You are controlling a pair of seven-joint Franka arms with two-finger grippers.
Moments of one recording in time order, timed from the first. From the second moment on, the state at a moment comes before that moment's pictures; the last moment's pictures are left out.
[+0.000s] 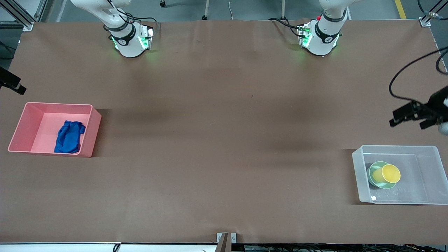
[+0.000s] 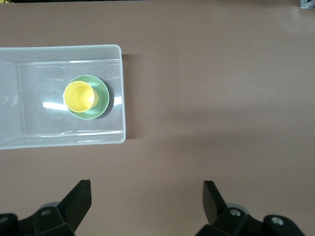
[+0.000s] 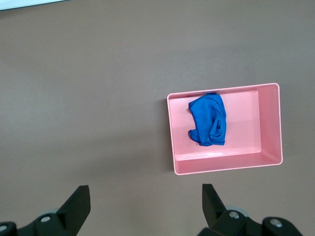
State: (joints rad) left arm 0.33 0.13 -0.35 -1.47 -0.02 1.68 0.06; right arm 0.05 0.01 -0.17 -1.44 0.00 1.49 0.03
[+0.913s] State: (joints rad) left arm -0.01 -0.02 0.00 -1.50 -0.02 1.53 0.00; right arm 0.05 0.01 -0.17 -1.44 0.00 1.49 0.03
